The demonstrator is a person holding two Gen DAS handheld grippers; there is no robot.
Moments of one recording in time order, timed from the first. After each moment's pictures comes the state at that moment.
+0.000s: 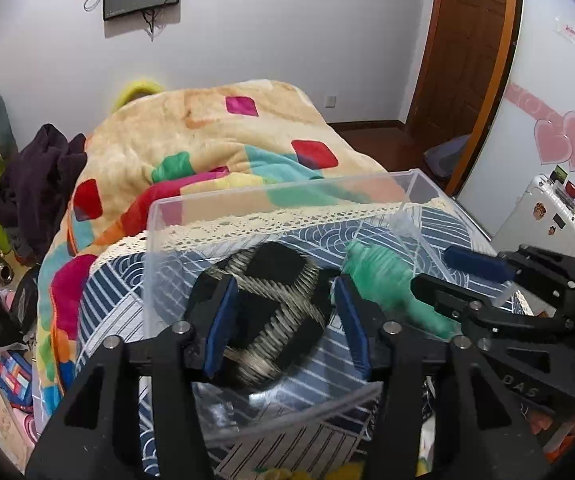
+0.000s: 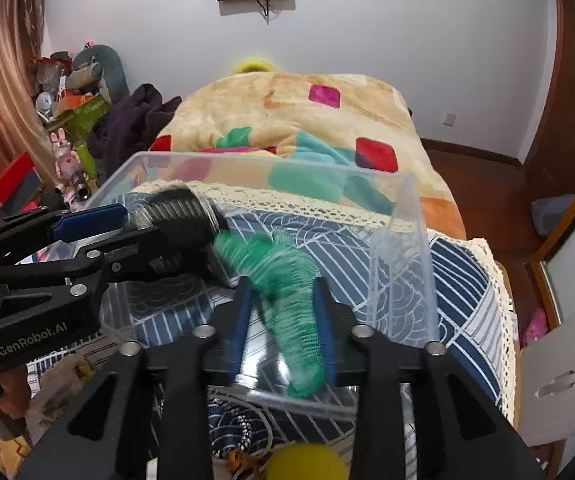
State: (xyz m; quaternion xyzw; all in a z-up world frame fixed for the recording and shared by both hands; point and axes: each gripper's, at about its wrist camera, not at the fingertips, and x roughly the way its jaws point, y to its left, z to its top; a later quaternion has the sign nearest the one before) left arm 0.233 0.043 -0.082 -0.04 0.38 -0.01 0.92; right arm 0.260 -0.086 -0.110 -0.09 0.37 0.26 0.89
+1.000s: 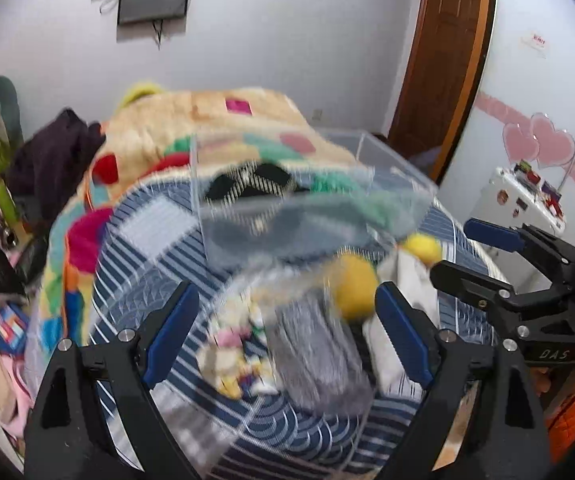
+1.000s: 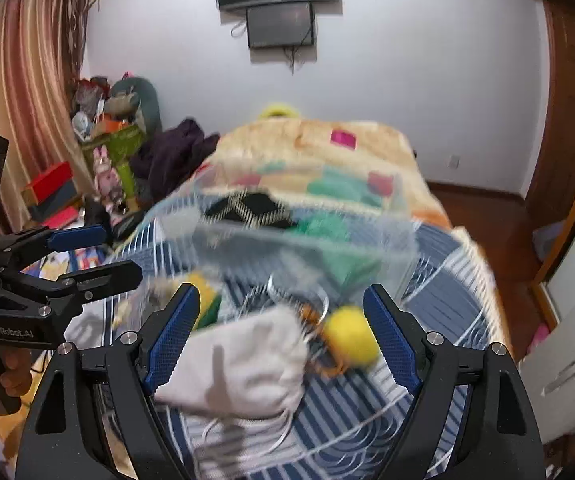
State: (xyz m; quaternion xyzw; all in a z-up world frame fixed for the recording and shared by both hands) left arm 0.083 0.031 -0.096 -0.06 0.36 -0.03 0.93; right arm 0.154 -0.108 -0.111 -0.07 0.30 0.30 0.90
